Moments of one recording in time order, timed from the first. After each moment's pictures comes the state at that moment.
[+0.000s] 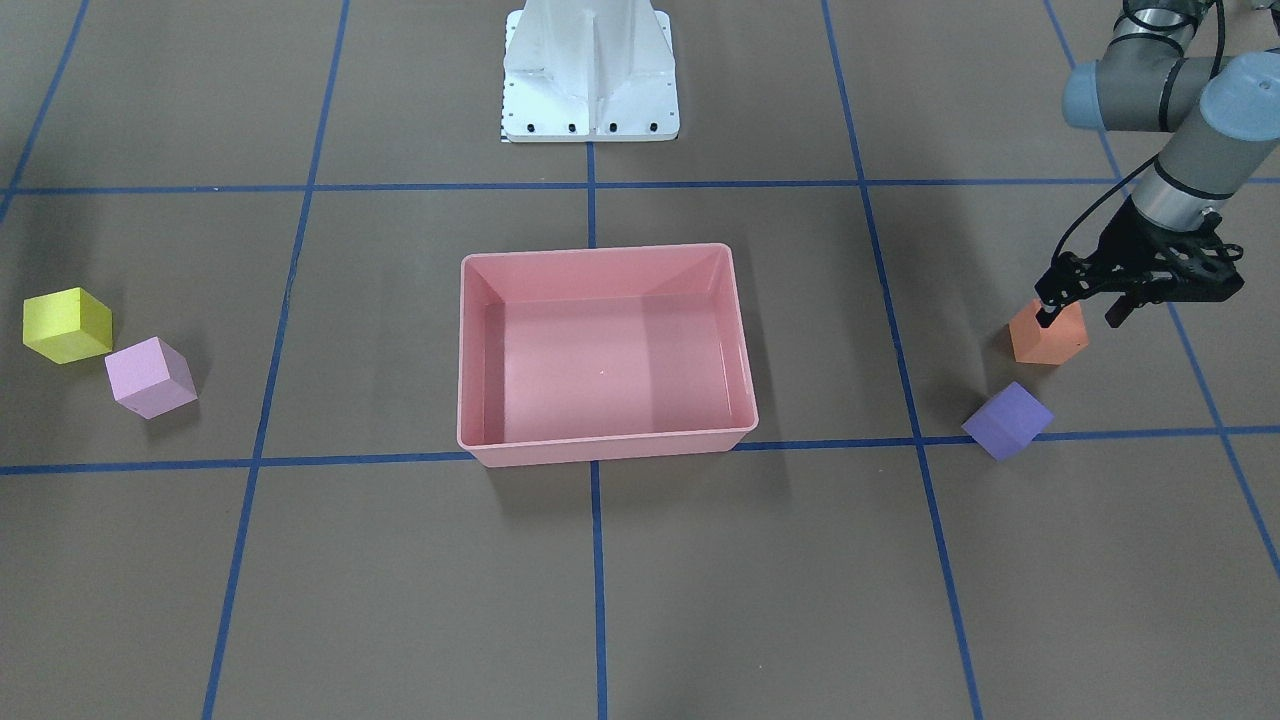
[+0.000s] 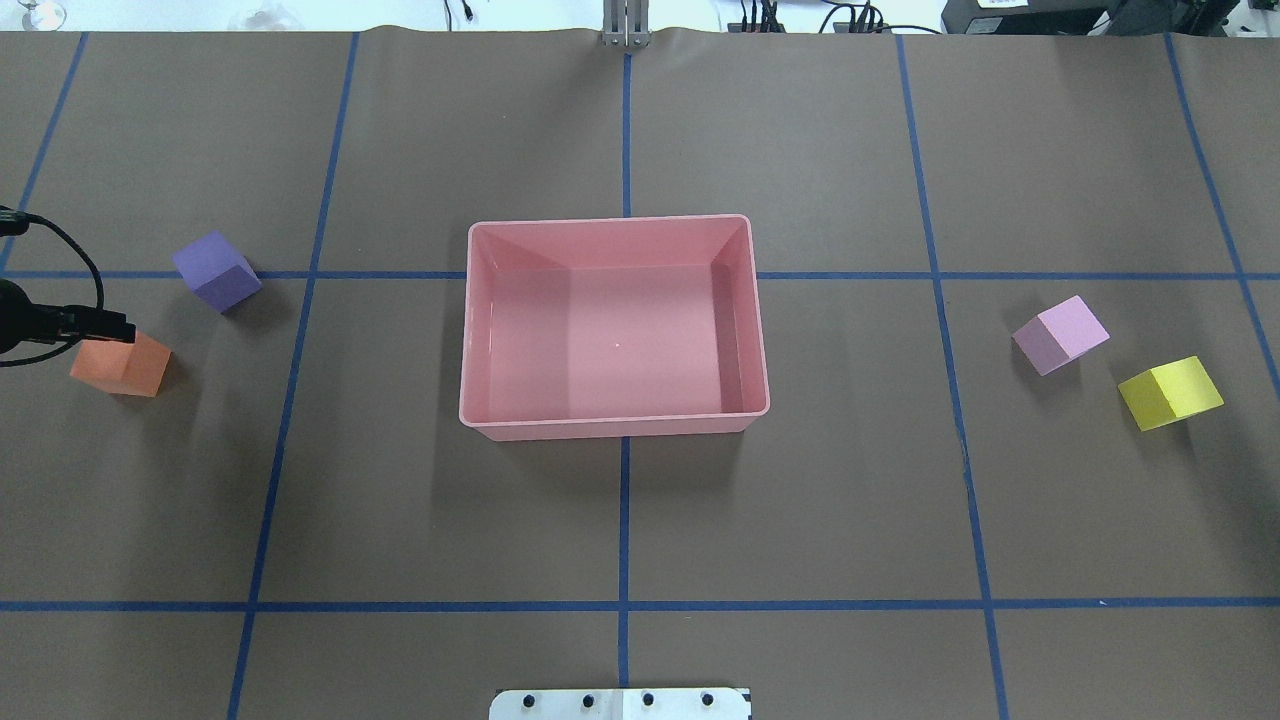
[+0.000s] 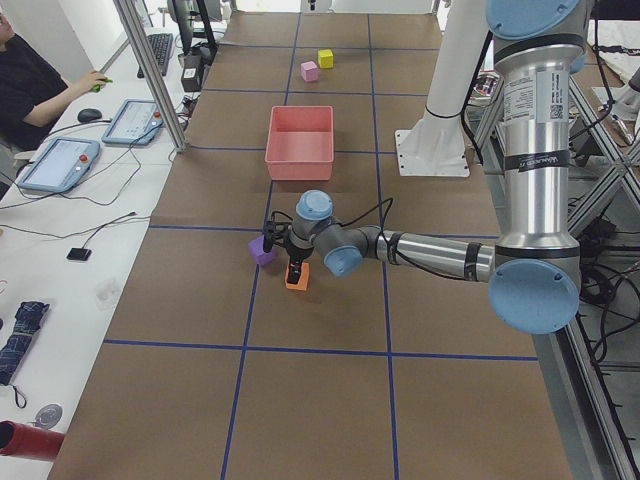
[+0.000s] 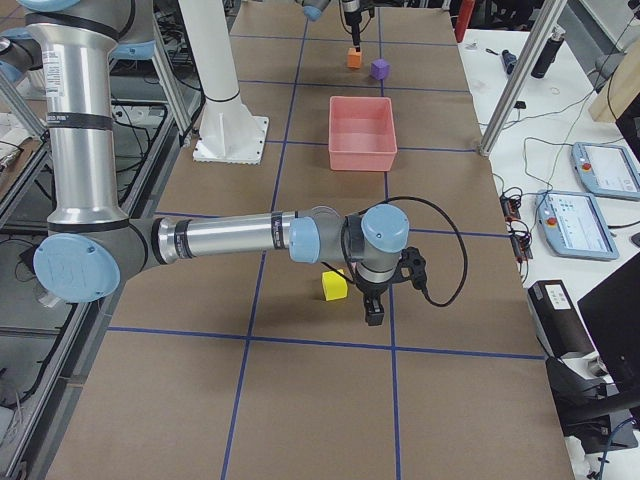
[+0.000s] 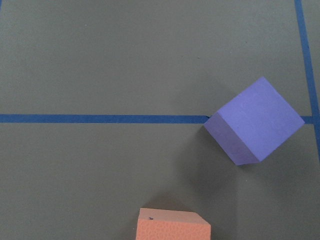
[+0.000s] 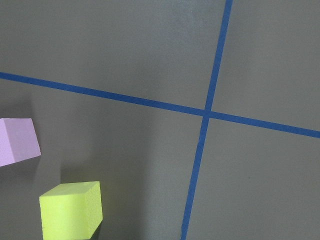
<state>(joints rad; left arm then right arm) -0.95 -1.48 -1.68 -2.32 -2.01 -0.91 1.53 -1.56 1.69 -1.65 2.37 -0.11</state>
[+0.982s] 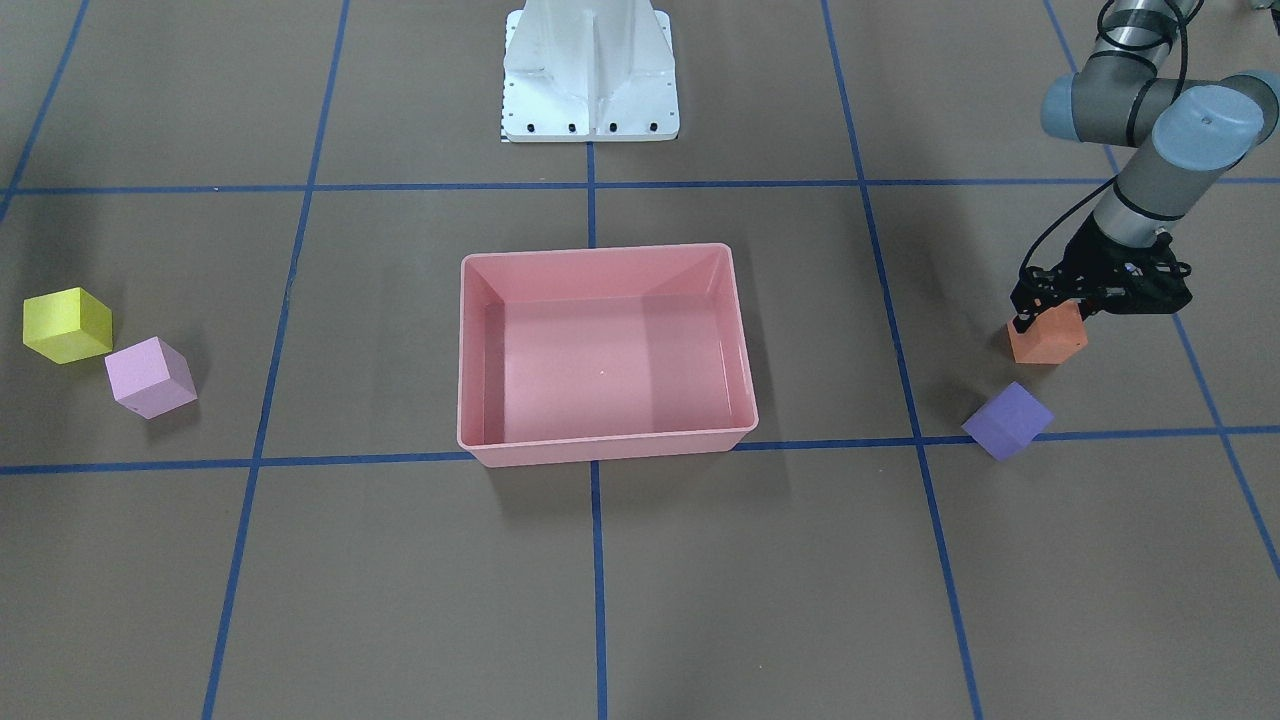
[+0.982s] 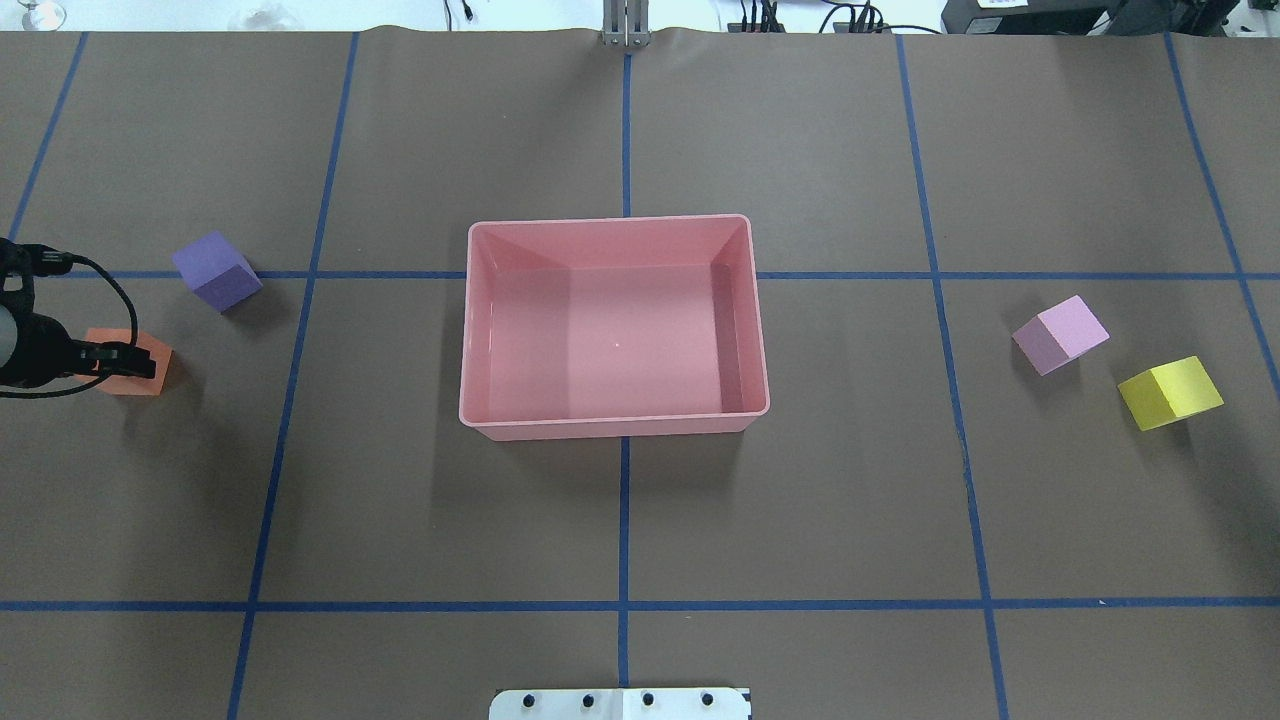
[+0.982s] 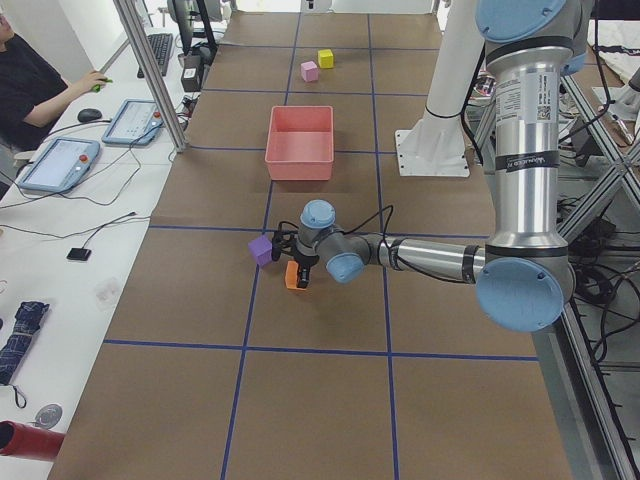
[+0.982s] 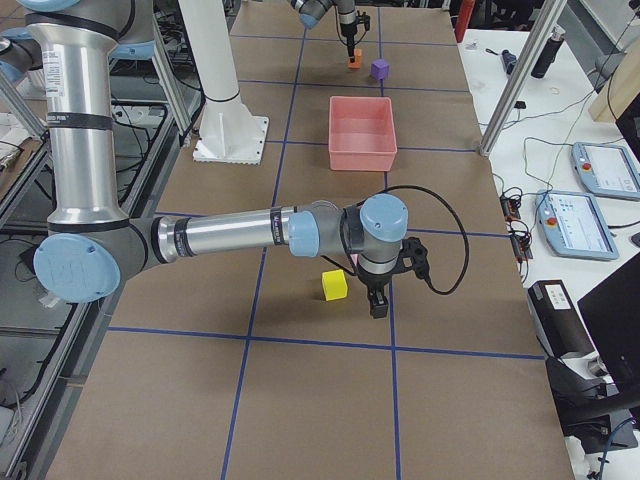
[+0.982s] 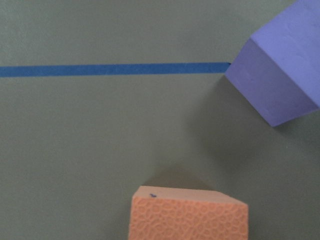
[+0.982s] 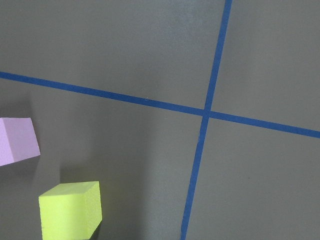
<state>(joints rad) -0.88 -1.49 -1.64 -2.32 -2.03 -0.96 1.53 -1.56 1.73 -1.62 2.36 -0.11</state>
